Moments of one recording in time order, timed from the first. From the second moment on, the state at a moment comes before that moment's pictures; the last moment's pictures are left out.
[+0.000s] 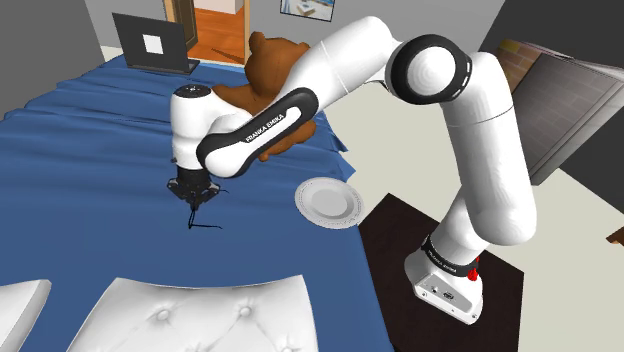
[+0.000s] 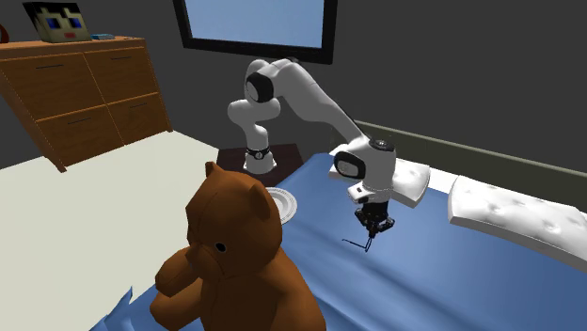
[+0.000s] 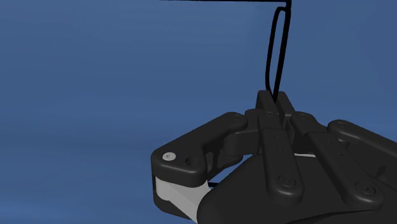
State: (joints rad) arm 0.21 0.69 0.38 -1.66 -0.32 2.41 1.51
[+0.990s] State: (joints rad) arm 0.16 0.54 0.43 -1.71 -0.26 2.31 1.47
